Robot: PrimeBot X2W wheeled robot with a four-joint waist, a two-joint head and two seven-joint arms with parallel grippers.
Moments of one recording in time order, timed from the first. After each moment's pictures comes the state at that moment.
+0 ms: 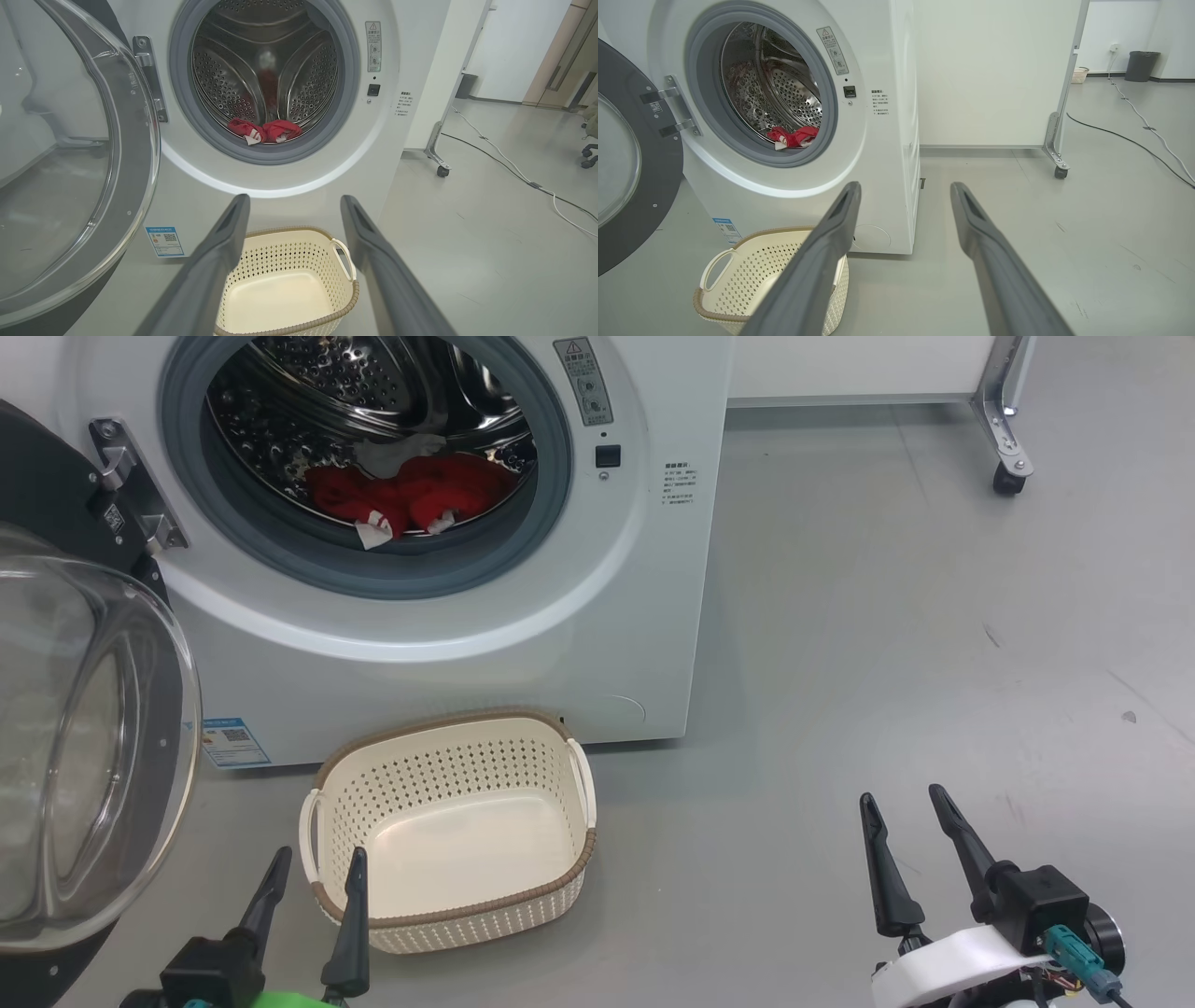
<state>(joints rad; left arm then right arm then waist) 0.13 0.05 -0.12 0.07 -0.31 -0.01 -0.18 0.08 -0.04 0.16 0.14 0.24 0.02 -0.26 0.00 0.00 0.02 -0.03</state>
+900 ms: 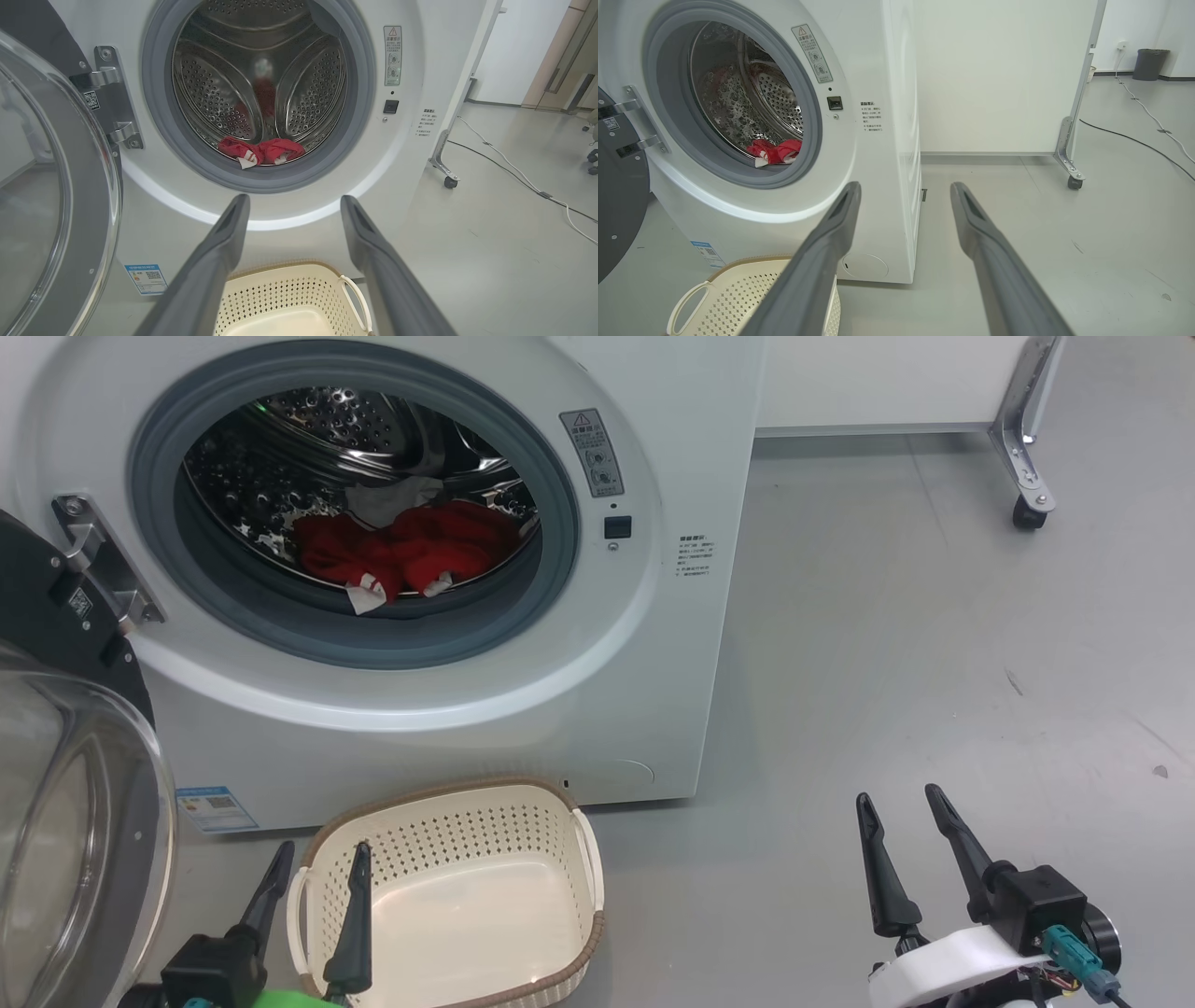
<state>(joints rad) 0.13 0.05 -0.13 0.05 -0.31 -0.01 -0.18 0.08 -0.04 0.17 0.14 0.25 0.02 -0.26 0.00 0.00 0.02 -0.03</state>
